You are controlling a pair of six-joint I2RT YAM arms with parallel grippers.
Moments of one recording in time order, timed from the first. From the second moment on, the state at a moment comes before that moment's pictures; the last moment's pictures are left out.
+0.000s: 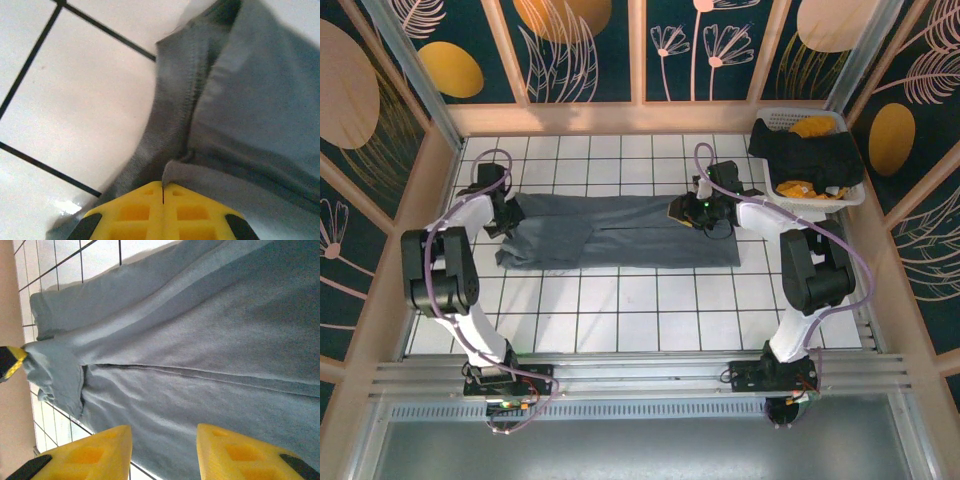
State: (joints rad) left arm 0.08 1.80 1.18 -0.56 -0.09 -0.47; right arm 0.33 1.77 1.14 -0.30 -0.56 0.60
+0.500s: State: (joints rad) left arm 0.05 1.75 1.21 -0.56 -0.20 -0.56; right arm 0.22 1.71 1.14 -0.36 -0.36 0.58
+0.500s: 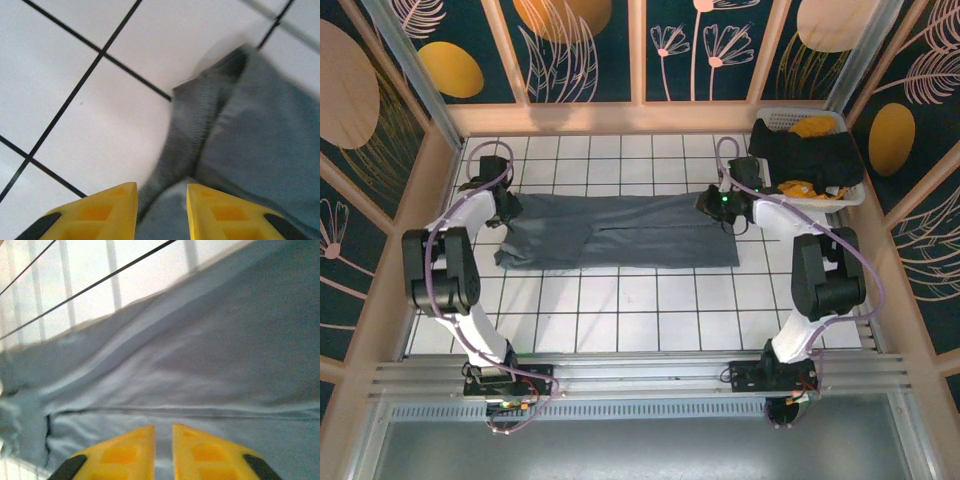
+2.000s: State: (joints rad) left arm -0.34 2.91 2.53 0.05 0.44 -1.29; right arm 0.58 1.77 0.96 -0.47 -0.51 1.00
